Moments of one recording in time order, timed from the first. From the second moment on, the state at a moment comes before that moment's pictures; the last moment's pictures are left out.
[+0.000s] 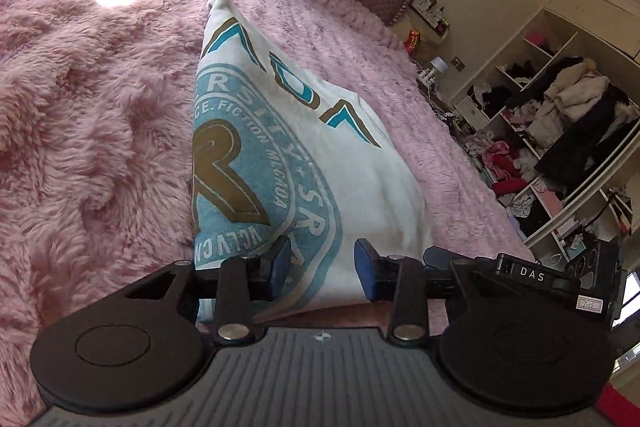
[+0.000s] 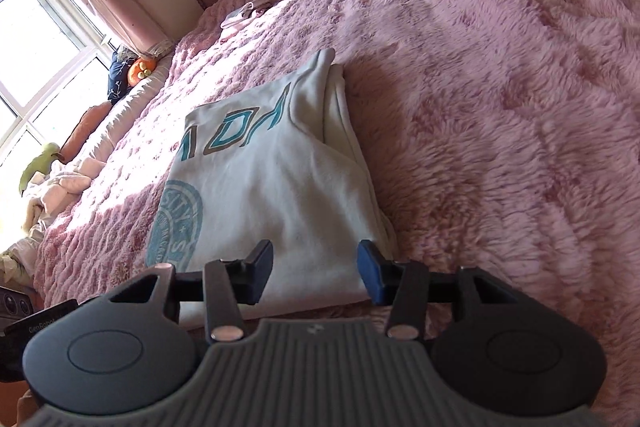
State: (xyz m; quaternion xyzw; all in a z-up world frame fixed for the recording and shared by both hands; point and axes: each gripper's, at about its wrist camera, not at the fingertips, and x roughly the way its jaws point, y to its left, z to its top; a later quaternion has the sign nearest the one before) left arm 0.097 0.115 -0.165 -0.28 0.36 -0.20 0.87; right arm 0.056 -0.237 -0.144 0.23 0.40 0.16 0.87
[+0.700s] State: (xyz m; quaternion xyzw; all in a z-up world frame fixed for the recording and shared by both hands) left arm 0.023 0.063 -0.043 -0.13 0.37 -0.01 0.92; right arm -0.035 -0.153 -0.033 -0.01 0.35 0.02 0.94
